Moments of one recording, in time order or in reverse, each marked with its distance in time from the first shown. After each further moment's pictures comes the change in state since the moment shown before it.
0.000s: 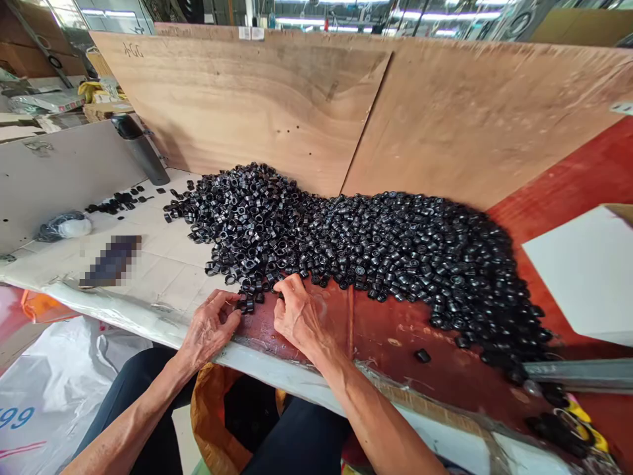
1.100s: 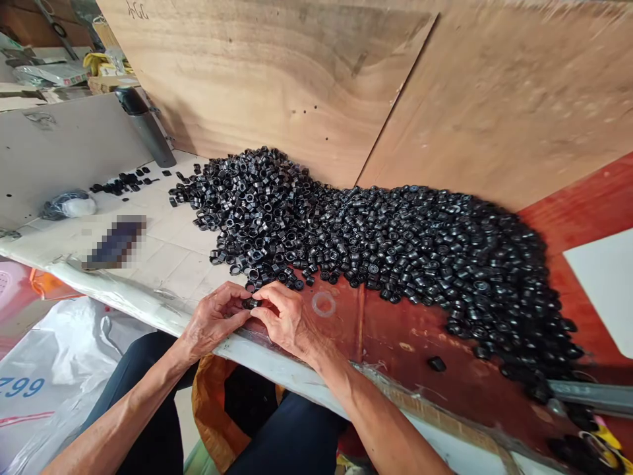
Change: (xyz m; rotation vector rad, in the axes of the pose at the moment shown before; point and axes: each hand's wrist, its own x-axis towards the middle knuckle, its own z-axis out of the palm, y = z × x) left_hand -0.002 0.003 -0.007 -0.318 -0.134 0.041; right_hand 0.002 -0.031 0.004 0.459 -0.112 -0.057
